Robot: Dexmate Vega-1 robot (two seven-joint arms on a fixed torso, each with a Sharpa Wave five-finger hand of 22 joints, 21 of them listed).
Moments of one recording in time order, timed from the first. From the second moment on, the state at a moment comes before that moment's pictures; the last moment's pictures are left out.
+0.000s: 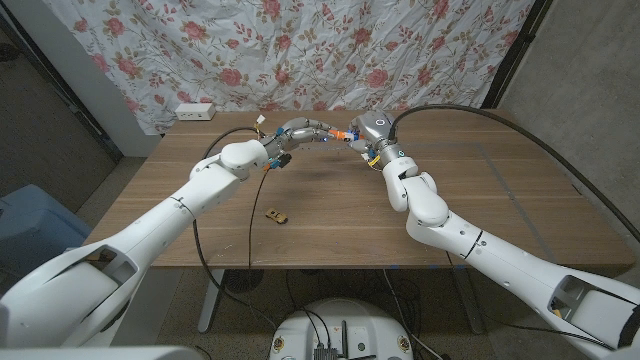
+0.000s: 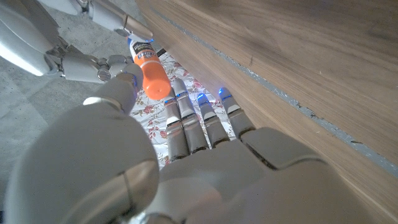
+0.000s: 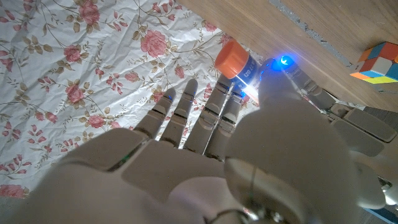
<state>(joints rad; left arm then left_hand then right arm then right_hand) 0.60 0.62 0.60 -1.55 -0.36 0.05 -0.16 0.82 -0.10 0.60 -0.18 0.19 0.72 0.05 0.24 0.18 0.77 -0.09 0.23 0.18 0.42 -0.04 0.19 0.16 0.30 0.13 0.19 0.17 -0.69 -0.57 -0.86 -1.85 -1.03 -0.59 -0.10 1.04 0.00 0.31 -0.16 0.19 0.97 -0.18 0.38 0.19 1.09 -0.22 0.21 0.21 0.44 -0.05 0.47 0.23 0.34 0.01 0.19 0.16</state>
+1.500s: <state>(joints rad) 0.62 0.63 0.60 -1.63 -0.30 0.14 -0.05 0.90 -0.04 0.56 -0.18 0.19 0.94 -0.01 0.24 0.18 0.97 -0.14 0.22 0.18 0.49 -0.05 0.19 0.16 0.38 0.05 0.19 0.17 -0.70 -0.58 -0.85 -1.85 -1.03 -0.58 -0.11 1.04 0.00 0.30 -0.16 0.18 0.97 -0.18 0.38 0.20 1.09 -0.21 0.21 0.21 0.44 -0.04 0.48 0.23 0.34 0.00 0.19 0.16</state>
